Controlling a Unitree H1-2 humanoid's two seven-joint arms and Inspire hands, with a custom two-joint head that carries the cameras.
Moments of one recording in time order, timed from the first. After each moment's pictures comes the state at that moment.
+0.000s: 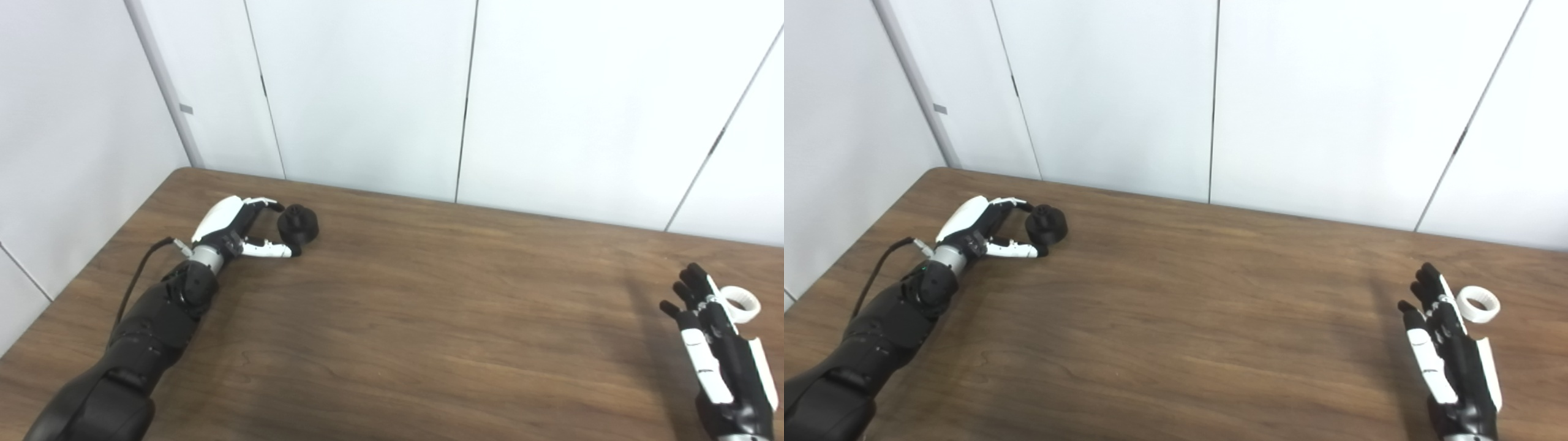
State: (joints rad) left arm -0.59 0.60 -0.18 0.94 0.42 -0.28 0.11; right arm -0.06 -0.15 -0.09 0.05 0.07 -0.24 0.08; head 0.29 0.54
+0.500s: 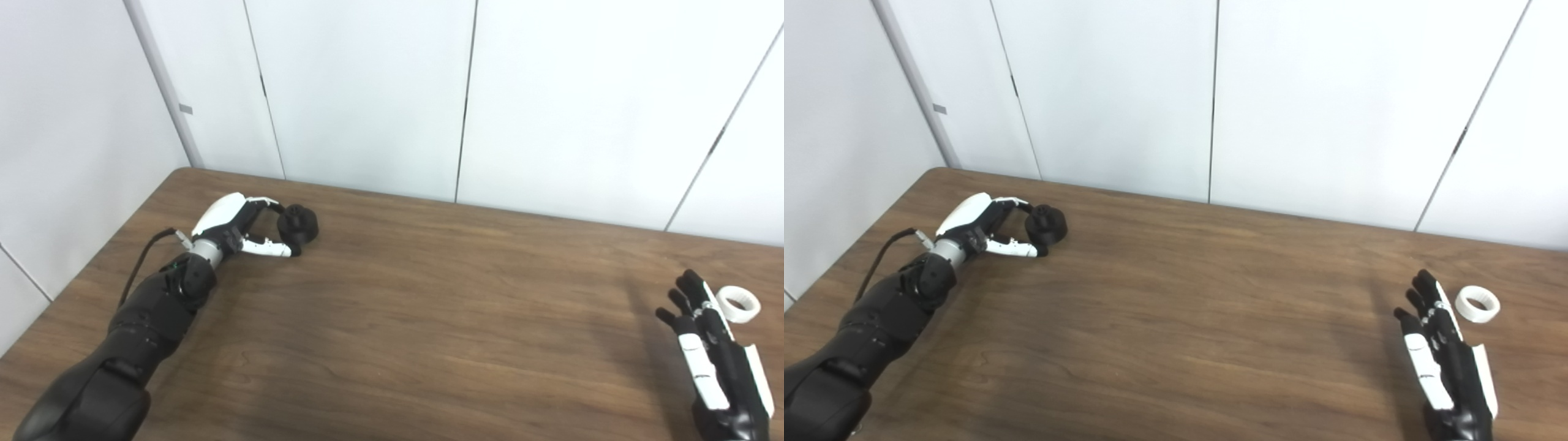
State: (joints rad) left arm -0.62 0.62 -0.22 0.94 0.44 -0.27 0.08; right arm -0.04 -0.14 -0.09 0.02 0.05 -0.20 0.08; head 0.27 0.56
